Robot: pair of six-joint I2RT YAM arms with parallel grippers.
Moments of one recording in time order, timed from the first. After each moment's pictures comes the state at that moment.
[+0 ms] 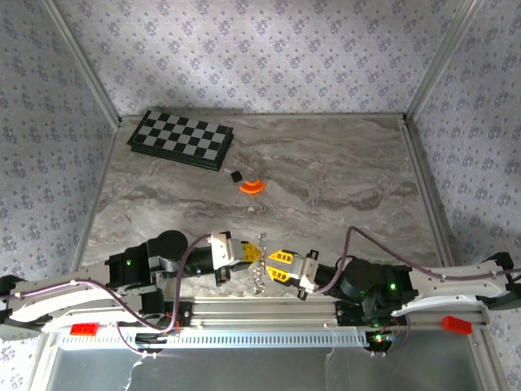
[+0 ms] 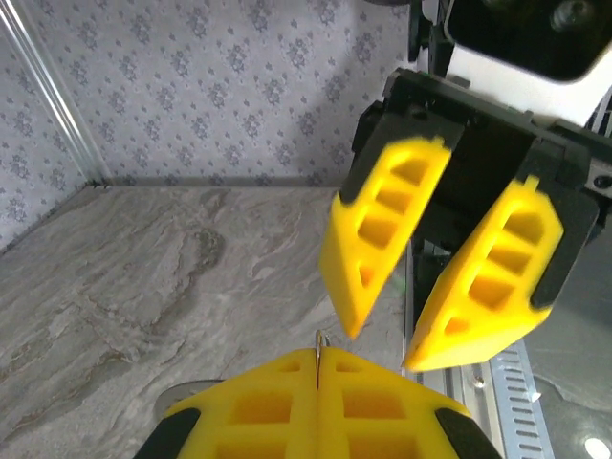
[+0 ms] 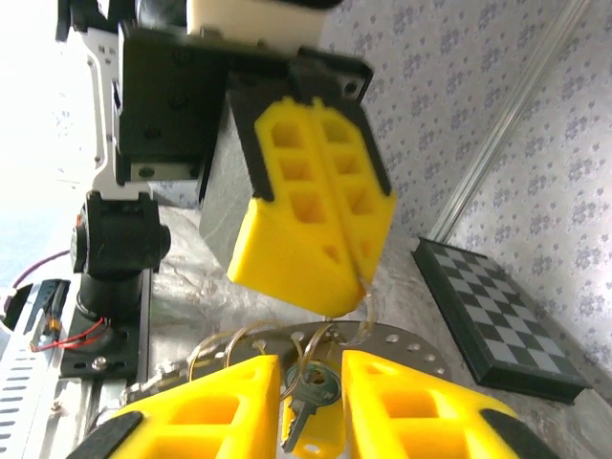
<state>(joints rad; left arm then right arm) -1.35 0.68 0.73 -0.20 0.01 0.10 1.62 0.58 0.55 0.03 0.39 -0.31</state>
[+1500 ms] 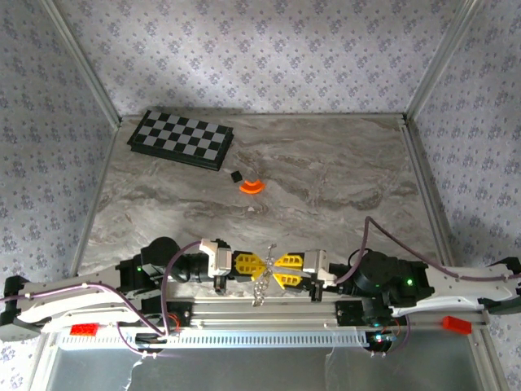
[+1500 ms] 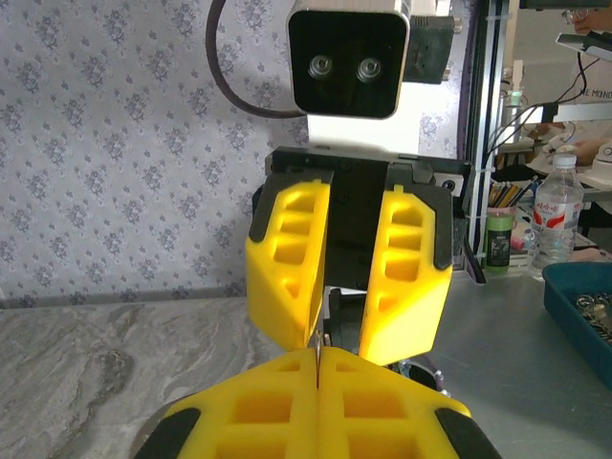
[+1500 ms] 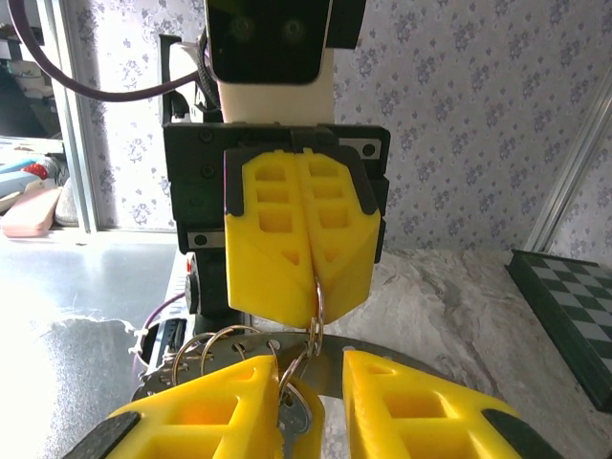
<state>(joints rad) -1.35 0.66 0.58 0.18 0.24 0.03 1.58 0.55 0.64 -0.11 0.19 -0.13</state>
